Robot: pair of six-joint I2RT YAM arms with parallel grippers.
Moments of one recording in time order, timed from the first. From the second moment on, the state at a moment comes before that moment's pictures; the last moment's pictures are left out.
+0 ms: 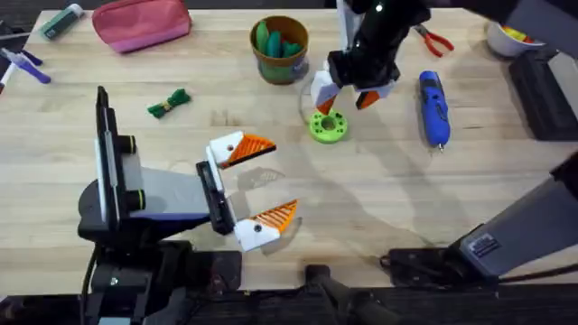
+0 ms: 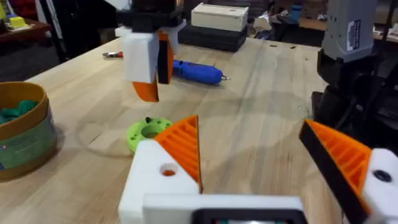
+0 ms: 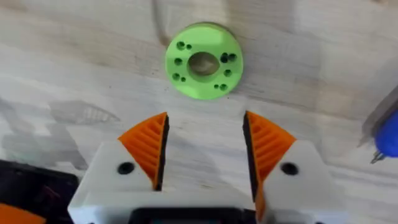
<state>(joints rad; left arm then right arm) -0.02 0.00 0.01 -0.13 1.19 0.08 0.48 1.86 1.66 -1.33 -0.07 0.33</state>
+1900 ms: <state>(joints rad) -0.02 0.00 0.01 -0.13 1.19 0.08 0.47 2.00 1.61 -1.15 0.00 0.81</state>
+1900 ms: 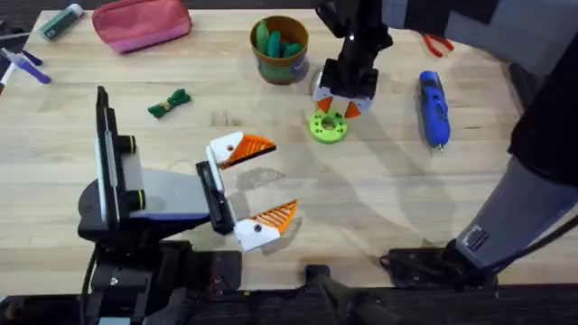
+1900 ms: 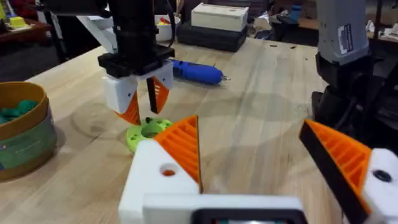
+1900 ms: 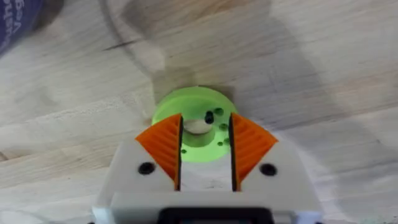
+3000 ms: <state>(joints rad) -0.02 0.00 0.01 -0.13 1.19 0.08 0.48 2.00 1.57 -1.08 0.03 0.81</state>
